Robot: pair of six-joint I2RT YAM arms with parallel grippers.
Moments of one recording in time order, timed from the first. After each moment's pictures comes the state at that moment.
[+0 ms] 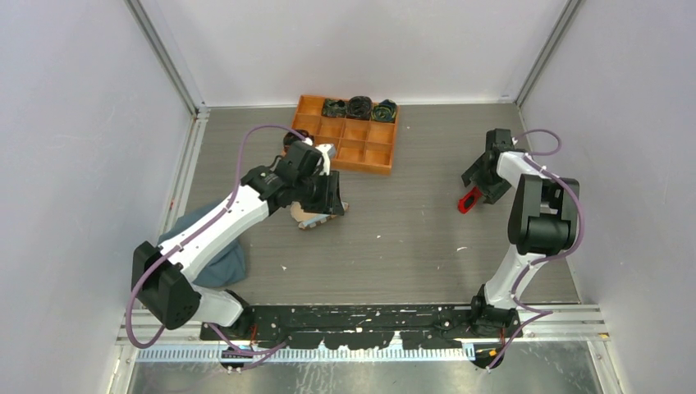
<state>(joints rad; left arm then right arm) -0.66 1.38 1.23 -0.73 0.18 -0.50 -0.15 1.82 1.20 -0.55 0.18 0.69</state>
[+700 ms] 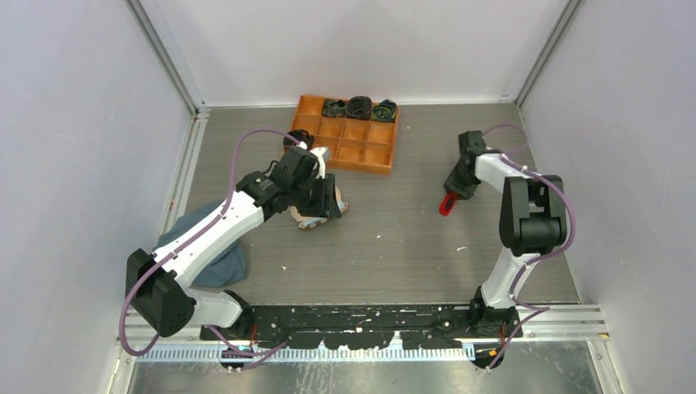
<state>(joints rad) -0.66 1.32 1.18 -0.72 0.16 -0.53 -0.01 1.84 1.17 -0.50 0.15 0.60</state>
